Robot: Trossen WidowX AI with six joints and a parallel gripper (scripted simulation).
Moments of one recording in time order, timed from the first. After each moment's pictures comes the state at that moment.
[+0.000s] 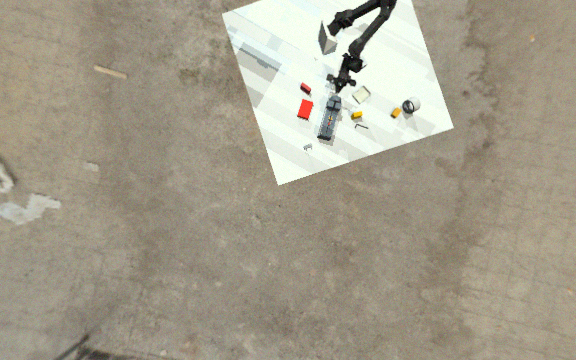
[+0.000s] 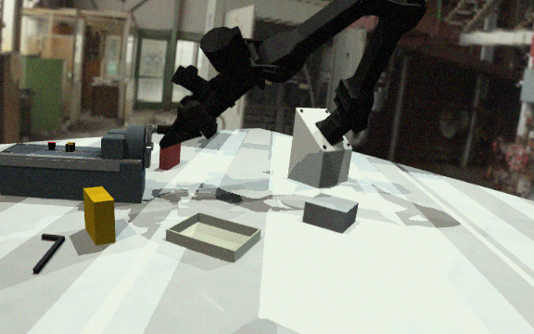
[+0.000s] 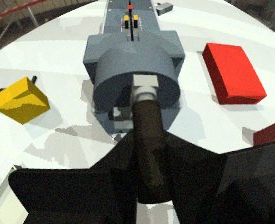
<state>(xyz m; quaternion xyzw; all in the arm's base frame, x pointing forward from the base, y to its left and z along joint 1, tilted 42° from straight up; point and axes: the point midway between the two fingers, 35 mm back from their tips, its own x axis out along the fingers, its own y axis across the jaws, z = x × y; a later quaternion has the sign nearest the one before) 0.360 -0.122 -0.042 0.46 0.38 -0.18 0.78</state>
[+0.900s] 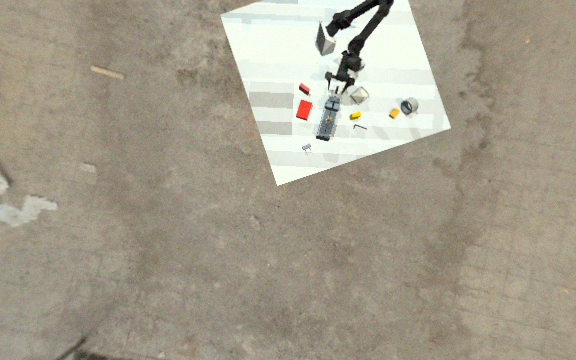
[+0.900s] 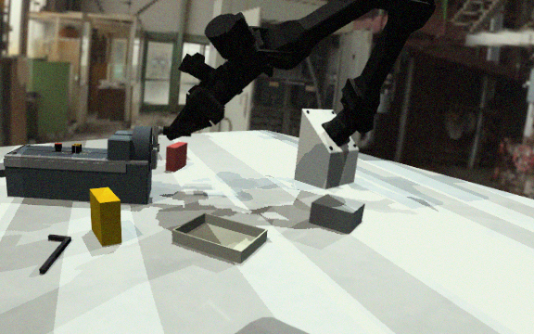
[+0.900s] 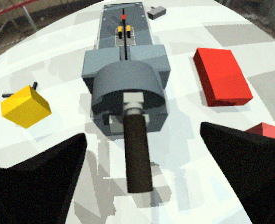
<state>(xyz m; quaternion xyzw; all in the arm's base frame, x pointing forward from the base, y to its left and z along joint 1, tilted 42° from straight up) 0.352 -0.139 -0.026 0.46 0.39 -0.18 0.77</state>
